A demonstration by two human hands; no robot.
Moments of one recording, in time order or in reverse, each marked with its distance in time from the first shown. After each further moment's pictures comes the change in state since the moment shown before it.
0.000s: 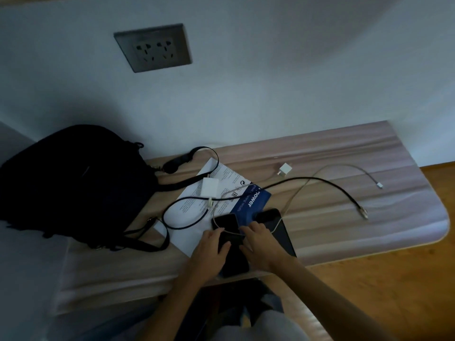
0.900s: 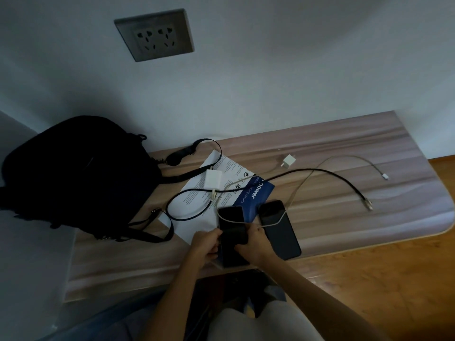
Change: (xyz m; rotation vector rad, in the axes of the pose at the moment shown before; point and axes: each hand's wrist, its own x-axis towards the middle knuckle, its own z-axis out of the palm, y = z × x) left_hand 0.017 -0.008 -0.004 -0.733 0.018 -0.650; right_hand 0.003 -0.022 0.035 0.533 0.026 0.369
